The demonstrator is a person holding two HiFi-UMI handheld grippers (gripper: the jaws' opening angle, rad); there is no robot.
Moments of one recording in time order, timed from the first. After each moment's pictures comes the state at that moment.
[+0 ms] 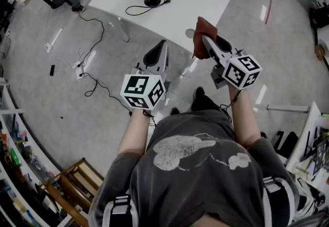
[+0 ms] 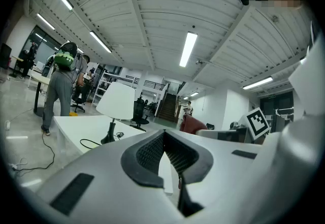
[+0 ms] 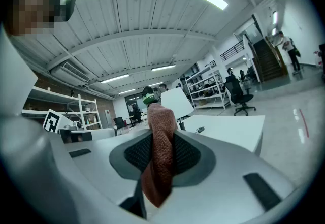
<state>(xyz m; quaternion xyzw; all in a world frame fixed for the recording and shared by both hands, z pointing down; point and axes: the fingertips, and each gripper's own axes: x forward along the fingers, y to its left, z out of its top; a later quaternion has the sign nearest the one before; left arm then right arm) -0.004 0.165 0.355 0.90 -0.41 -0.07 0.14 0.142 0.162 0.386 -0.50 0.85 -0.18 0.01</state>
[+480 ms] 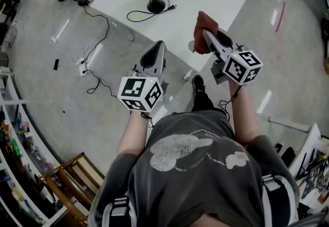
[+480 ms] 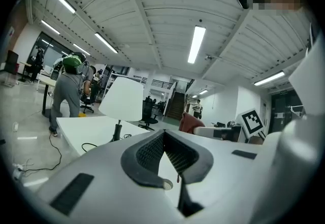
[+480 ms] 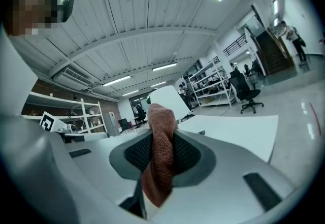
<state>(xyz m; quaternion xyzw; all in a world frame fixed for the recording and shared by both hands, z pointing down) 0.016 0.093 0.365 0.88 -0.45 -0.06 0.14 0.172 0.063 0.396 -0.46 0.86 -0.19 0.02</state>
